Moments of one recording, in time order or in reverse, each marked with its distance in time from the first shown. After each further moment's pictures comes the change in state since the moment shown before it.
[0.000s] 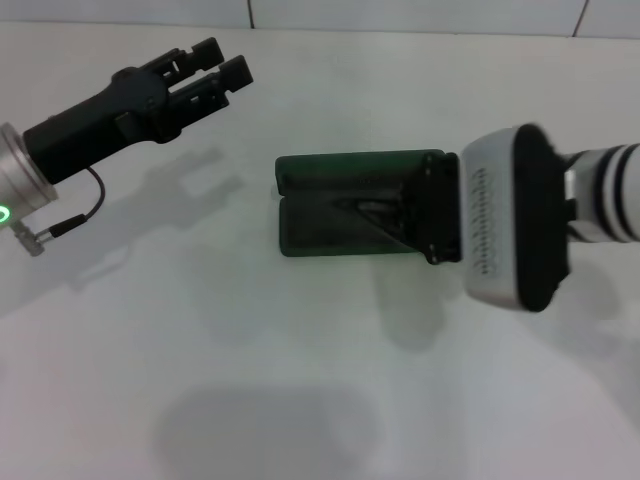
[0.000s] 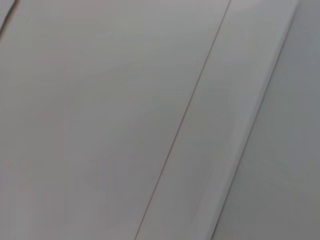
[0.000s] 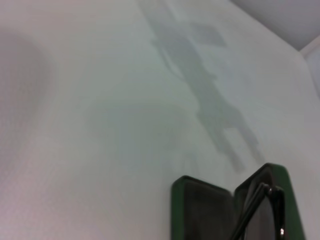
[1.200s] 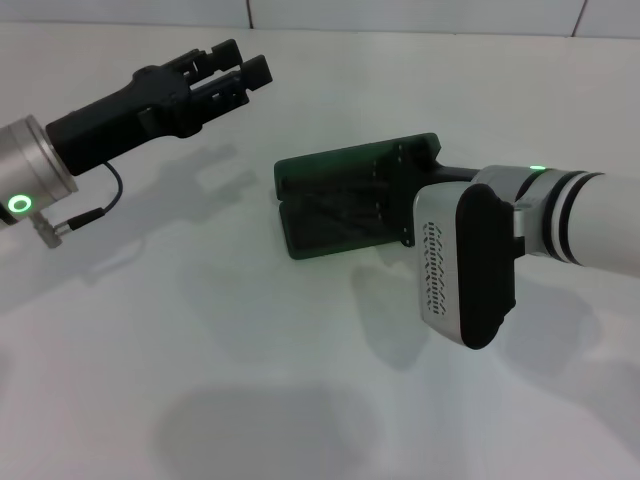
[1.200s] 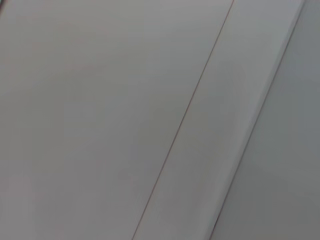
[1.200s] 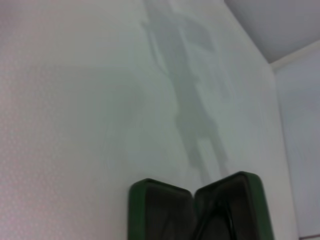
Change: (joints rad) left arm -0.032 -0.011 0.001 0.001 0.022 -0.051 -0.020; right arm -0.004 0.002 -0.211 0.088 -0.147 0.394 0.012
